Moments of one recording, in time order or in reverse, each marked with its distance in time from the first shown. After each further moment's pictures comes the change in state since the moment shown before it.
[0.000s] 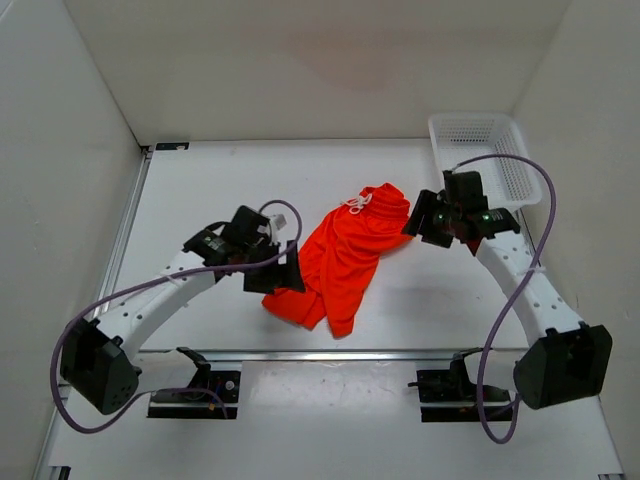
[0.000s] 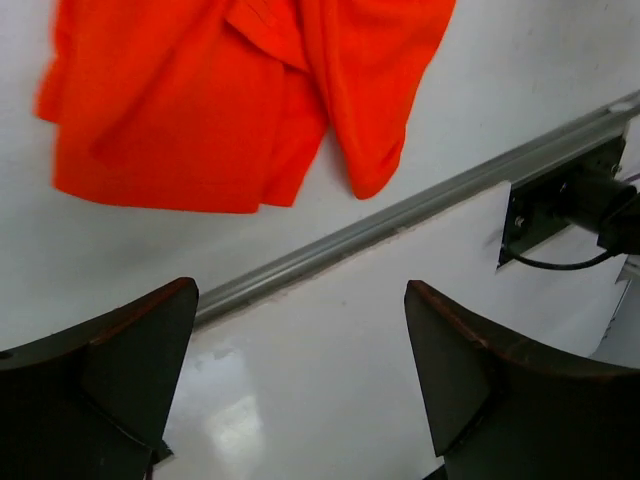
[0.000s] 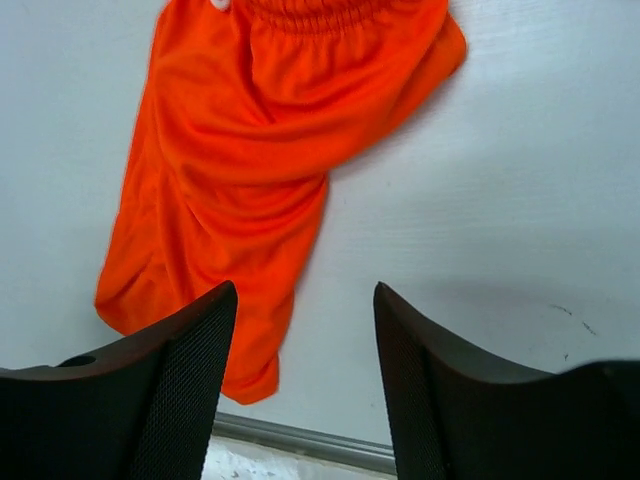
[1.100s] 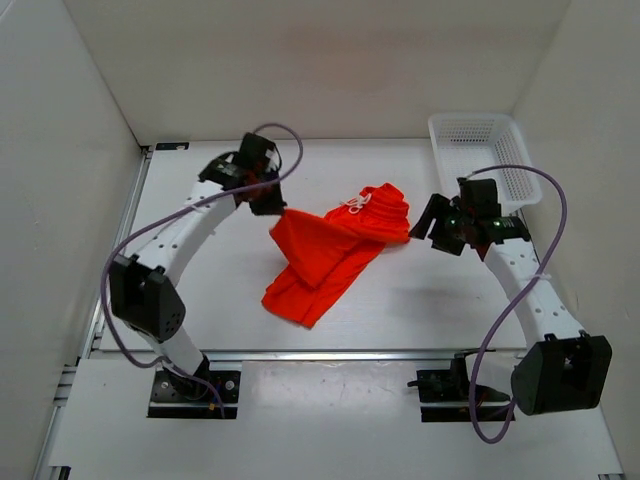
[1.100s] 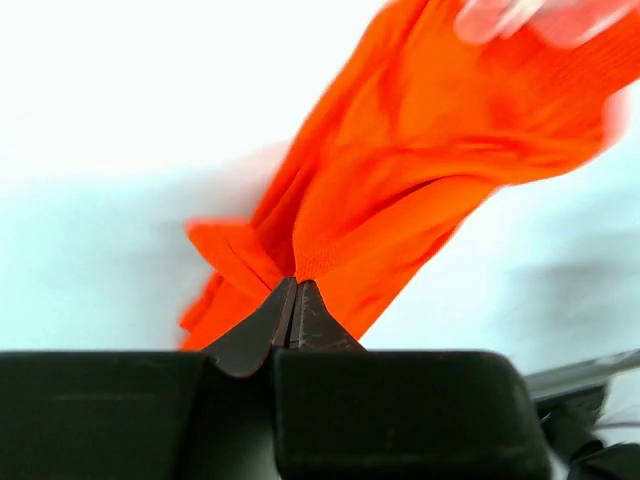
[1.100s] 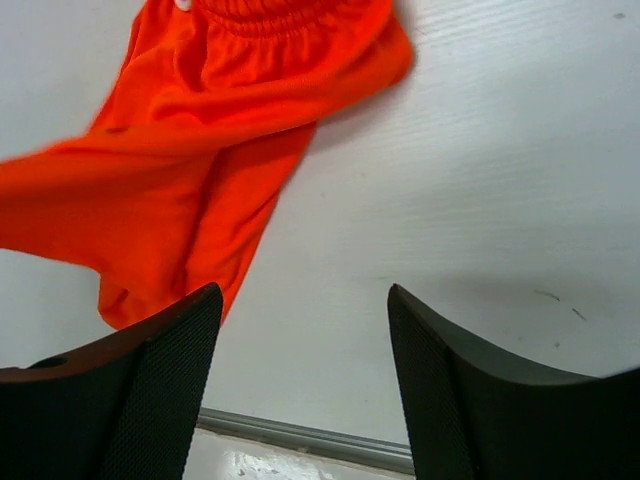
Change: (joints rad) left arm 0.080 0.468 0.531 -0.054 -0.274 -0.006; right arm -0.108 -0.092 -0.126 0.021 -0.063 -0.002
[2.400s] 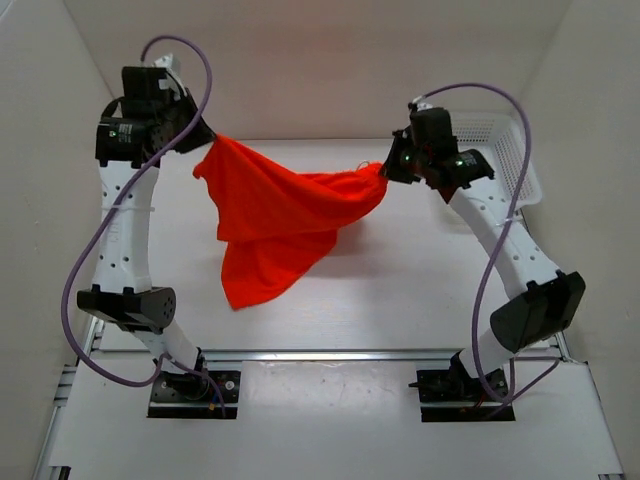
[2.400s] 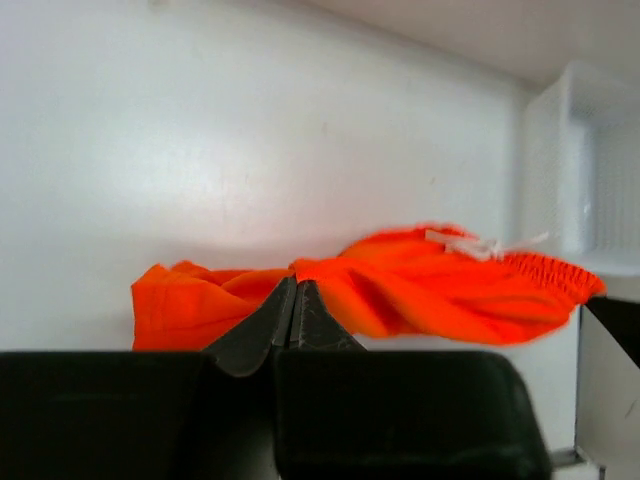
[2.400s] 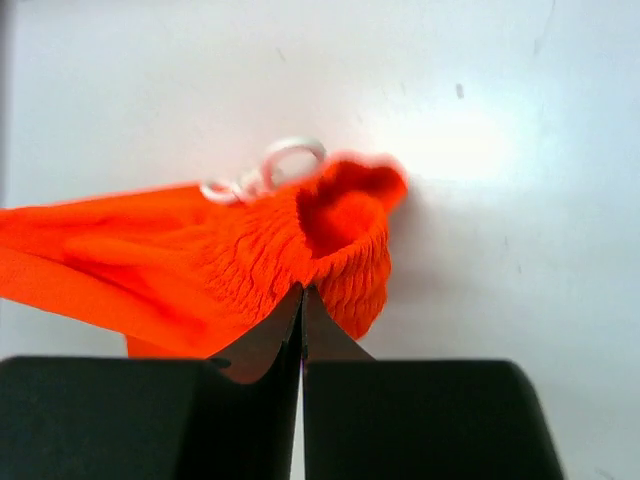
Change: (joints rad) left arm 0.363 -0.032 0.615 -0.256 0.080 0.135; right arm 0.286 0.408 0.607 -0.013 0.174 -0.036
